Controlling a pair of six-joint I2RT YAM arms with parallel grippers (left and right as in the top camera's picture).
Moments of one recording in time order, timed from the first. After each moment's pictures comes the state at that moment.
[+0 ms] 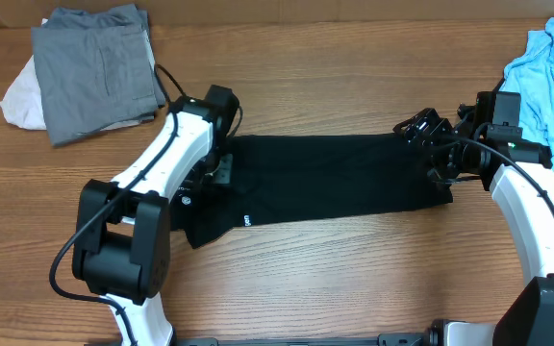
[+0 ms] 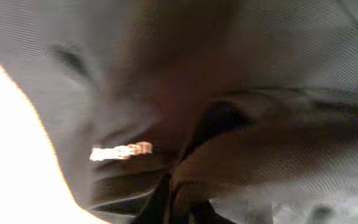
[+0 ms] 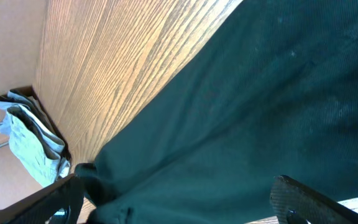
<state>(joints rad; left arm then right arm) -0.28 1.96 1.43 -1.13 -0.20 -0.24 -0.12 1.52 1.08 -0.65 -0.48 0.73</state>
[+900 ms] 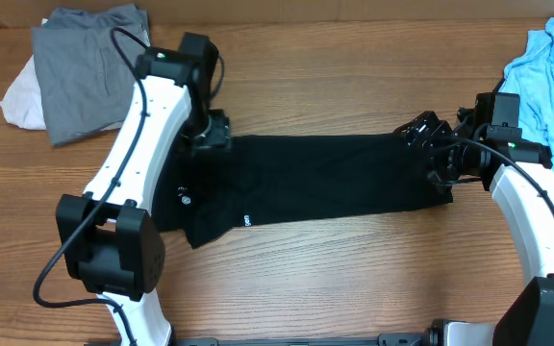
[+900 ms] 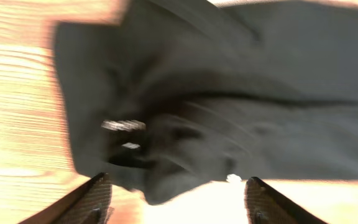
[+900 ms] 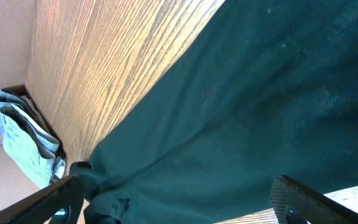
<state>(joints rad) -0.23 1.96 1.80 -1.40 0.02 -0.34 -0.12 1.52 1.08 -0.68 -0.48 0.72</state>
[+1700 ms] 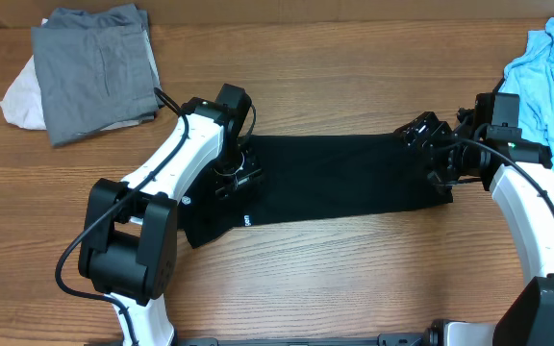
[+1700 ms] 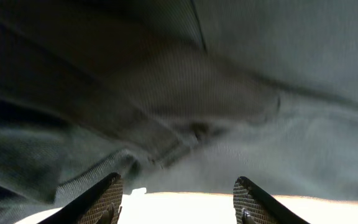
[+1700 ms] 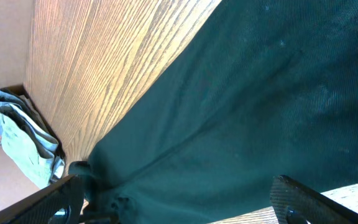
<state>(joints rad) -0.33 1.96 1.43 -1.05 0.24 -0.77 -0.12 1.52 1.08 -0.68 -0.47 0.72</state>
